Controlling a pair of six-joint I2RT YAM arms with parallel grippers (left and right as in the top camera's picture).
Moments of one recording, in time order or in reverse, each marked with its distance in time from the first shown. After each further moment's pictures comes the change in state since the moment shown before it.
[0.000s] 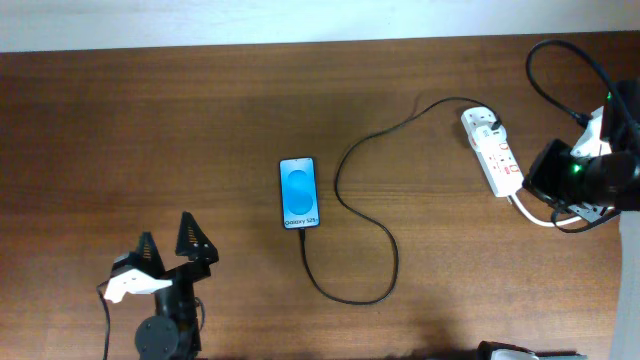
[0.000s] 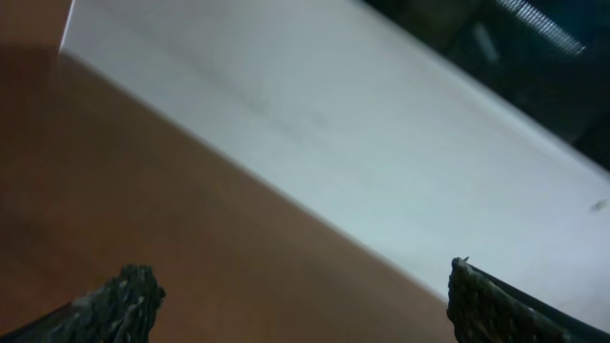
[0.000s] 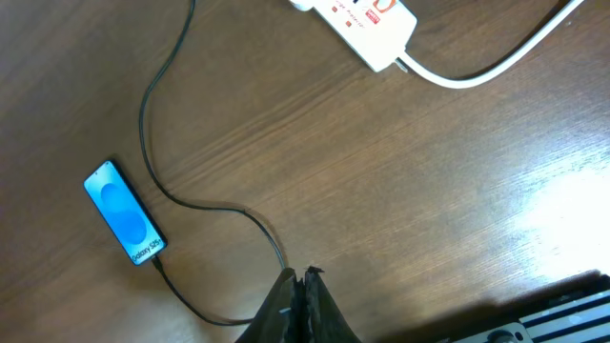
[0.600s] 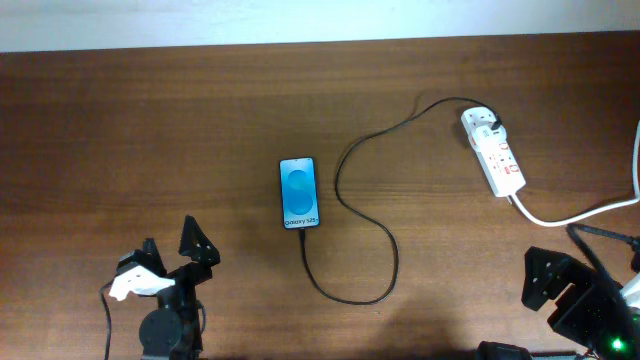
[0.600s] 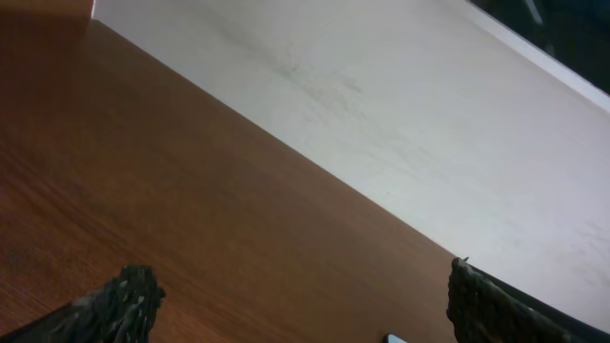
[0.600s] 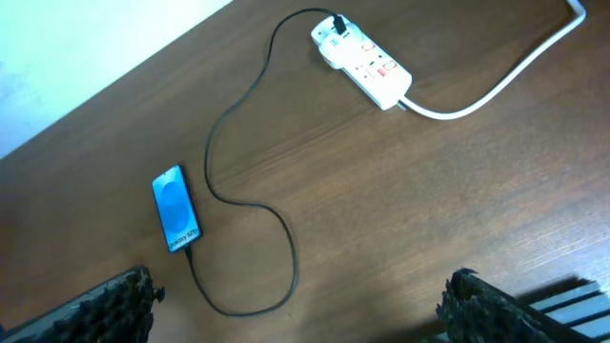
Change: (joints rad) left arm 0.000 0.000 -0.016 -0.092 -0.020 0.000; right arm 0.001 -0.531 0.000 -0.121 0.001 -0.034
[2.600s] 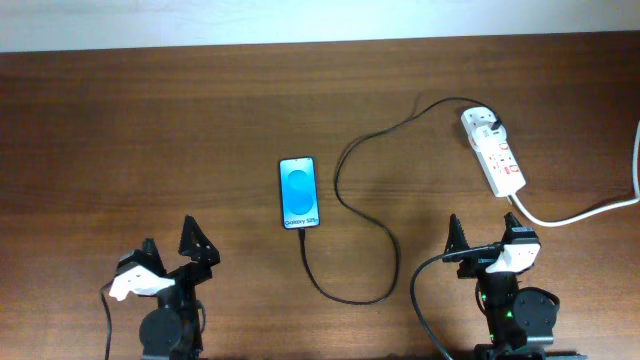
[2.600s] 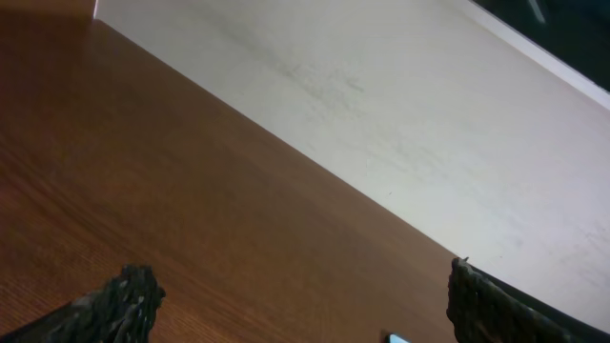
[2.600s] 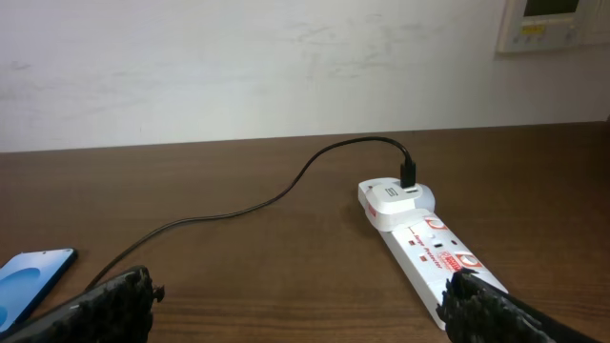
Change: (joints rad) left arm 0.000 0.003 0.001 -0.001 -0.004 0.000; right arm 0.169 -0.809 -1.722 1.624 0.068 -0.293
